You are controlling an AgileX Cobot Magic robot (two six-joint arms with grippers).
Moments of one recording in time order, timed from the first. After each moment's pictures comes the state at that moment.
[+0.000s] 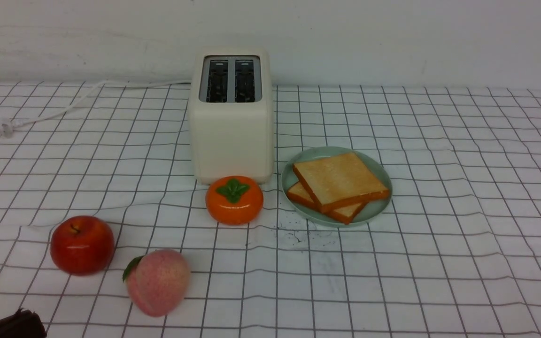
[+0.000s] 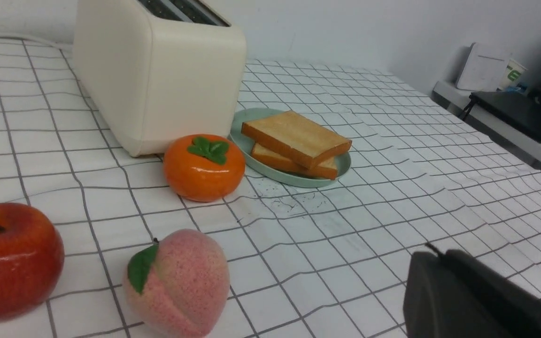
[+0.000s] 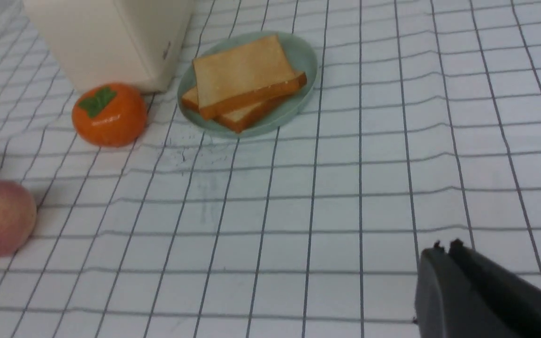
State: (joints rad) right arm 0.09 0.24 -0.54 0.20 0.80 0.13; left arm -0.90 0.12 -0.25 0.63 0.41 -0.93
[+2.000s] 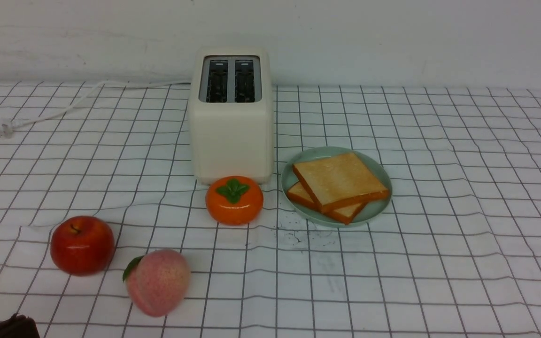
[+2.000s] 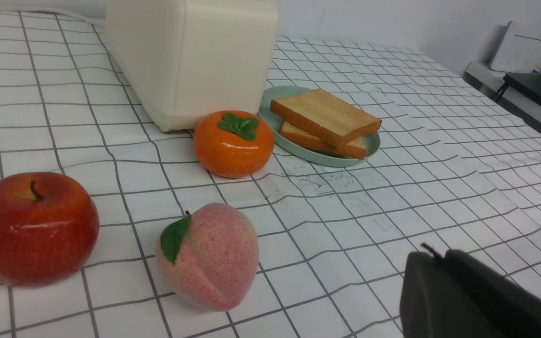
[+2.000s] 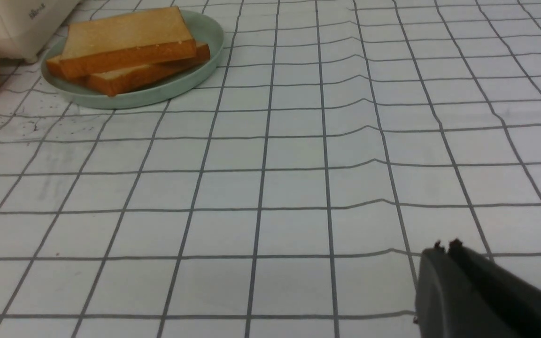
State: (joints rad) right arm 0.05 -0.01 0.02 0.02 0.39 0.11; left arm -0.90 0.12 -0.25 0.63 0.48 -0.93
